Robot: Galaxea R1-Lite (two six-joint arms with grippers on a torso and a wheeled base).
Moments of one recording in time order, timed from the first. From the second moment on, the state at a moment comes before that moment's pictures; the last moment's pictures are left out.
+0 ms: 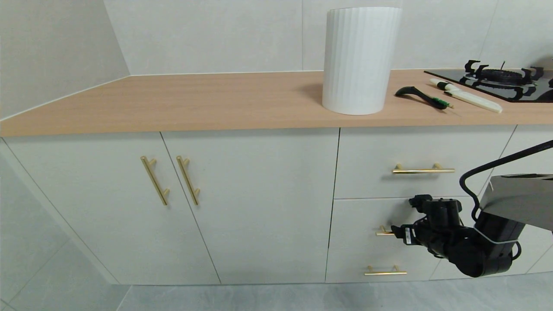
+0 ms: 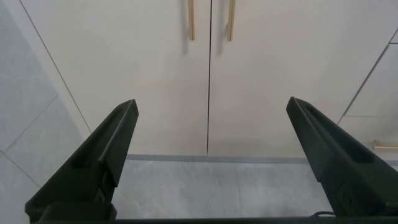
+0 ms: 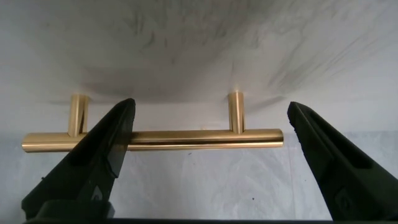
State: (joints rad) left arm 0.00 0.00 0.00 0.00 0.03 -0.01; right arm 0.12 2.38 -0.76 -1.03 -0.18 0.02
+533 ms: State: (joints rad) left arm 0.00 0.00 0.00 0.00 0.03 -0.01; right arm 0.12 2.38 -0.74 -1.02 -0.18 0.00
